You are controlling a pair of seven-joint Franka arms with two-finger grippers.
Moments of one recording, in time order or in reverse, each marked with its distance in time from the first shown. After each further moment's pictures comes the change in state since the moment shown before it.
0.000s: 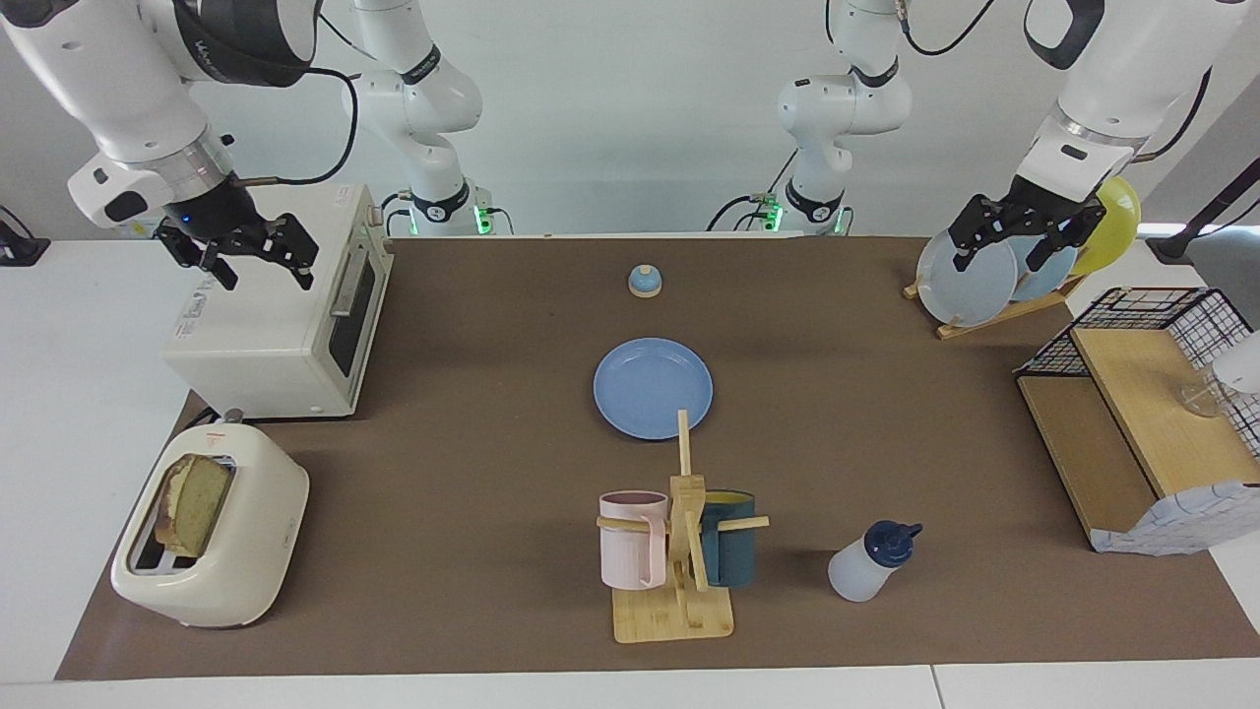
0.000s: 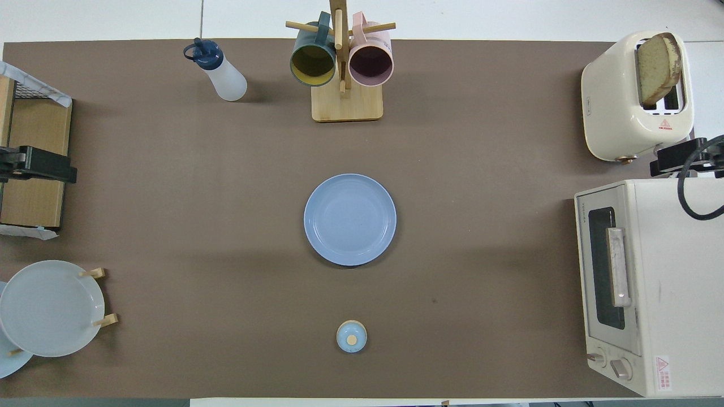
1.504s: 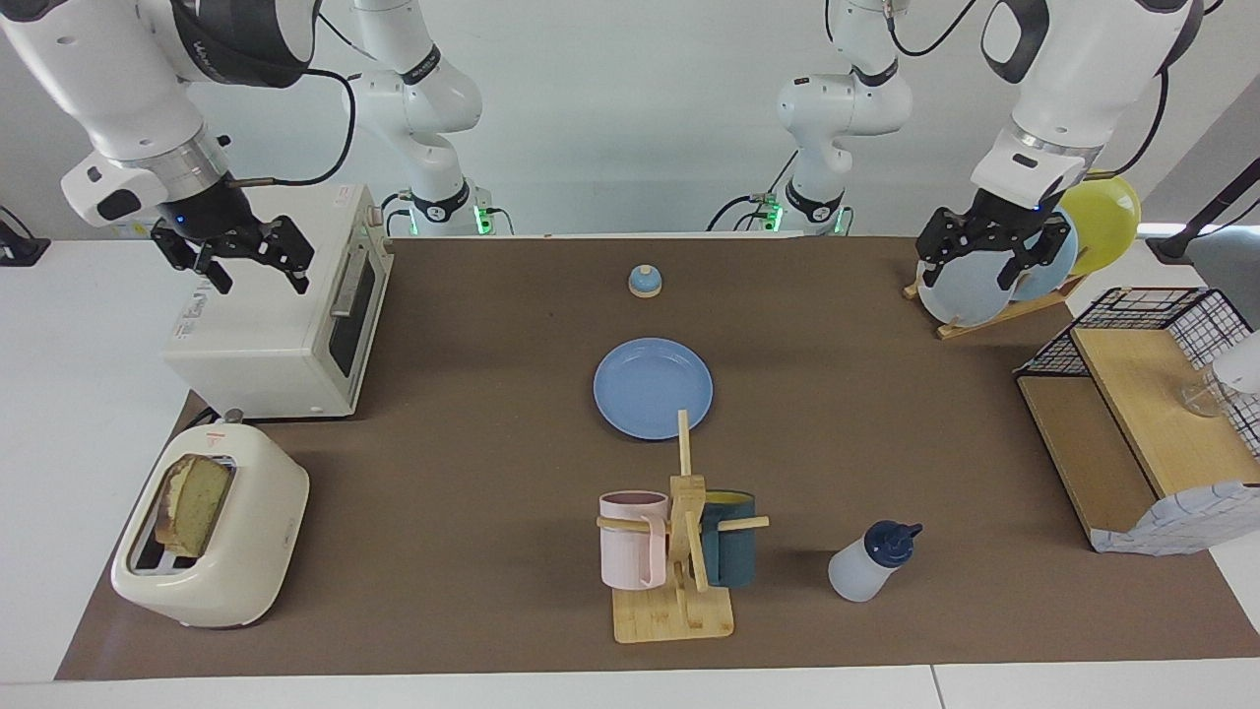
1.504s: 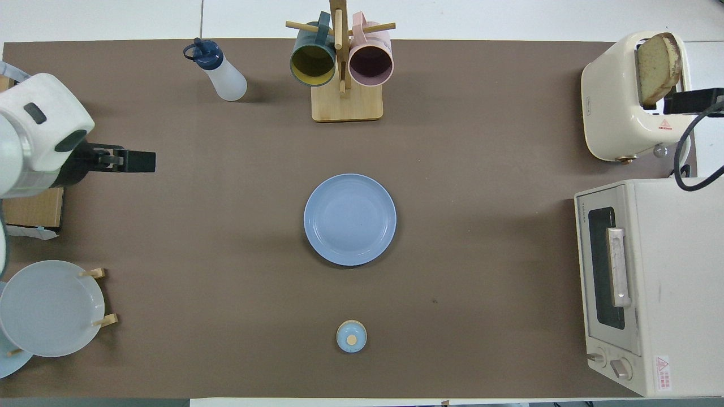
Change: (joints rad) left arm -0.159 -0.096 -0.010 -0.329 -0.003 0.518 -0.069; right arm -0.025 0.016 -0.002 -0.068 0.000 0.478 -0.003
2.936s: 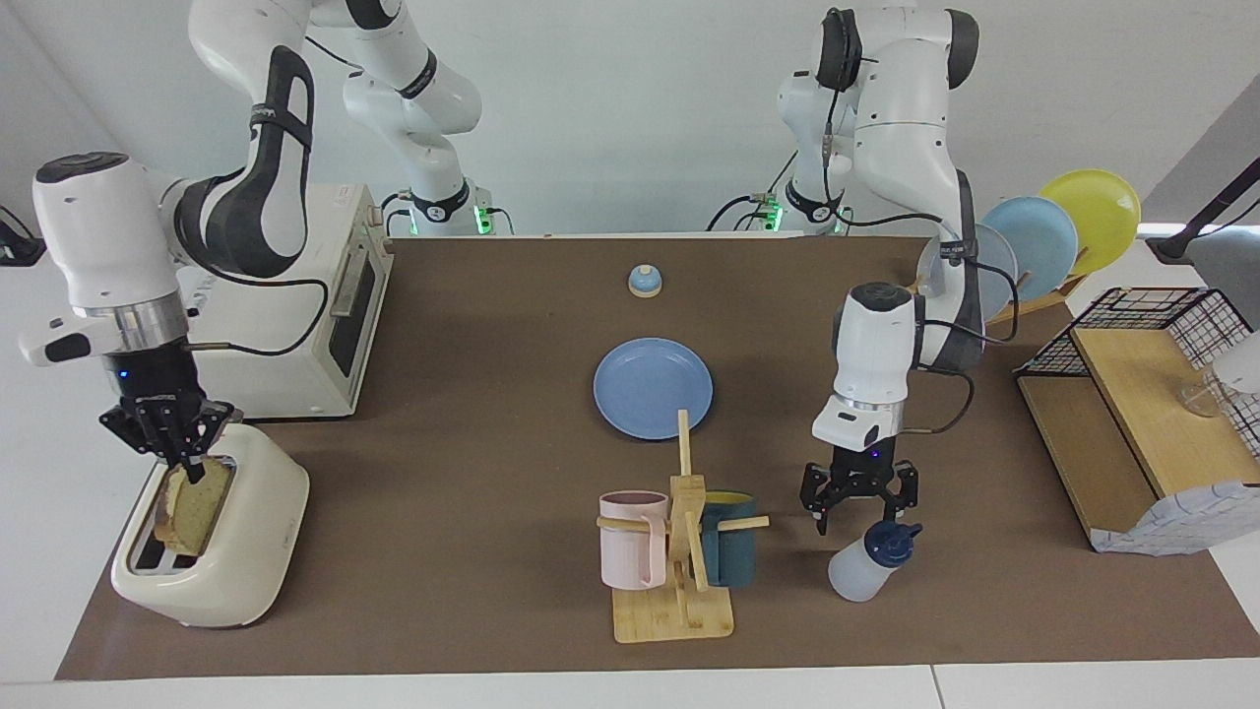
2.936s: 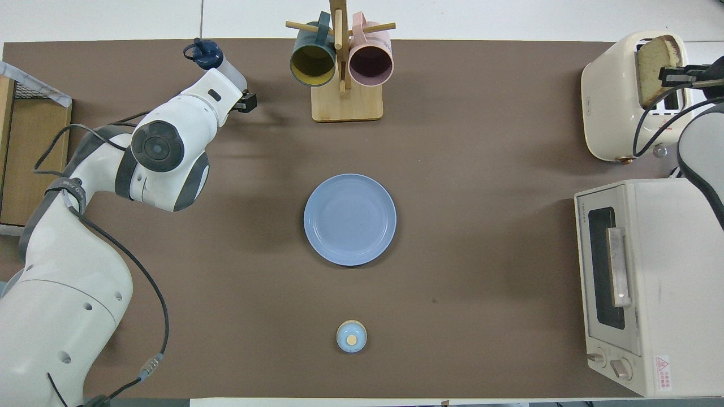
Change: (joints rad) left arm -0.181 0.695 0.176 0.164 0.260 0.842 -0.384; right arm -0.073 0.246 -0.002 -0.008 0.140 0.330 -0.222
